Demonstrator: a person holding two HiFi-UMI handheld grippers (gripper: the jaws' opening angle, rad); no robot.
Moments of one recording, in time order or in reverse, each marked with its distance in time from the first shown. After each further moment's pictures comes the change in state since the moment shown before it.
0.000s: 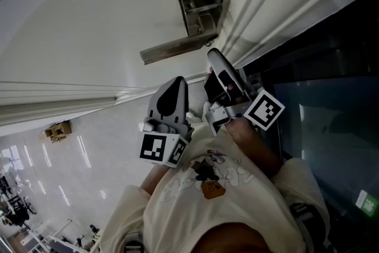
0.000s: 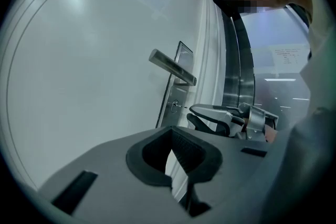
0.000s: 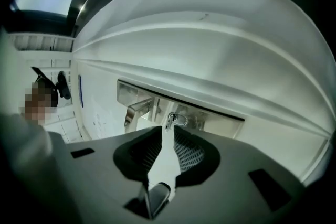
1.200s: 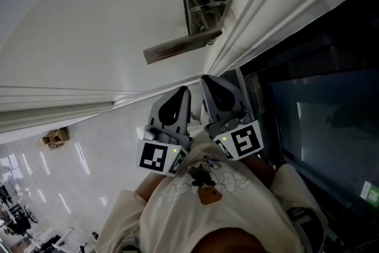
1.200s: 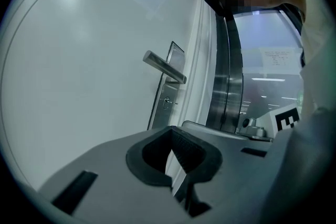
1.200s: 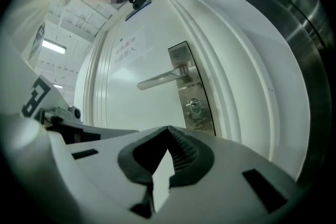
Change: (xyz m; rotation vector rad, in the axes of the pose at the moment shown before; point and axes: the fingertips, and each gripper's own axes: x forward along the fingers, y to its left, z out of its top) left arm -0.017 -0.010 -0.006 0.023 0.035 -0.103; right arm -0.029 0.011 -0.063 -1.042 0.136 -0.178
